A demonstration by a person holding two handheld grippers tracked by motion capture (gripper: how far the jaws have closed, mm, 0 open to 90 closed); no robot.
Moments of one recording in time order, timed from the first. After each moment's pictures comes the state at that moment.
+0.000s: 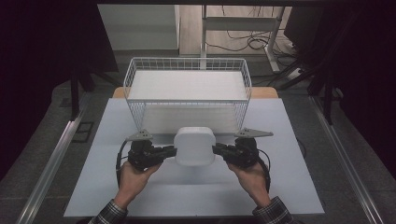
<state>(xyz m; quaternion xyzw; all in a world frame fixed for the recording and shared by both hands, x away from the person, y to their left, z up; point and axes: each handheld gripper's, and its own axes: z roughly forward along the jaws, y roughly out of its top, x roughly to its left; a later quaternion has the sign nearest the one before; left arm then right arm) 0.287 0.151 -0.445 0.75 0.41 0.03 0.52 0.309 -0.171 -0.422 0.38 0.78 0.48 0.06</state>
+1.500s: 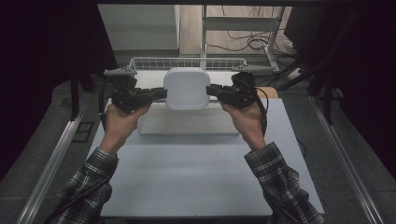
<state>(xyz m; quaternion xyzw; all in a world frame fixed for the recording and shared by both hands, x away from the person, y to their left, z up) 0.359 0.181 -0.307 0.73 0.40 0.10 0.55 0.391 -0.136 -0.289 0.35 0.76 0.53 0.12</state>
